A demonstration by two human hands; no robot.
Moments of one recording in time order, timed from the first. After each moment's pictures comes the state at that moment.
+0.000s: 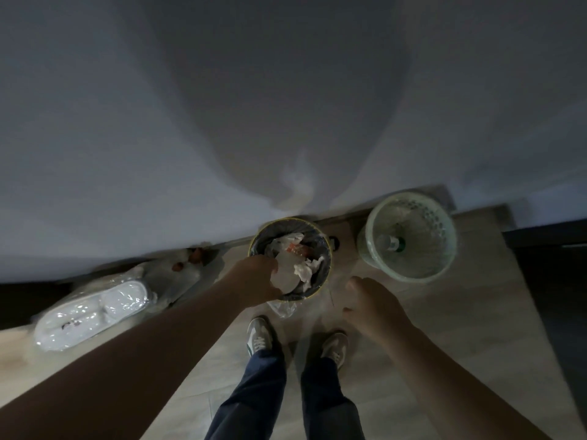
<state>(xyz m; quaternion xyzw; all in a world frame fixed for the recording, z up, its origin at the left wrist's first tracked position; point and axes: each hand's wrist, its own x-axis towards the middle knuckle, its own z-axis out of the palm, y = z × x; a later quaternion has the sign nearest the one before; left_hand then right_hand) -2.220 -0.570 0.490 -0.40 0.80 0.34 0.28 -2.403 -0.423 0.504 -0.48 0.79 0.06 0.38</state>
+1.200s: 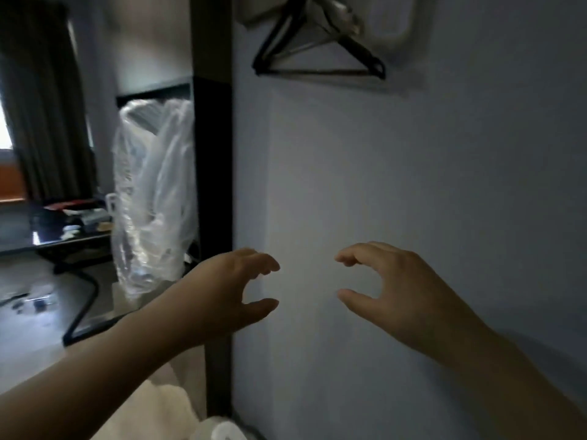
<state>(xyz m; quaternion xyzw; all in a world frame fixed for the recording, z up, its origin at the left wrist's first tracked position) -2.022 -0.338 1.141 -0.71 0.67 -0.10 -0.20 -2.239 -0.457 1.161 -0.92 0.25 -0.28 0.06</state>
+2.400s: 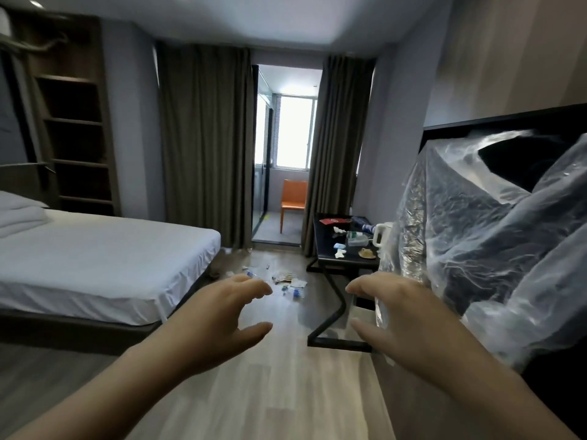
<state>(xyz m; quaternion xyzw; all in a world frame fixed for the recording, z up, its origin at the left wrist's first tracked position) -1.529 0.017 1.104 -0.91 0.32 -0.17 -0.19 -1.596 -0.241 1.139 -0.97 -0.12 -0.19 0.11</state>
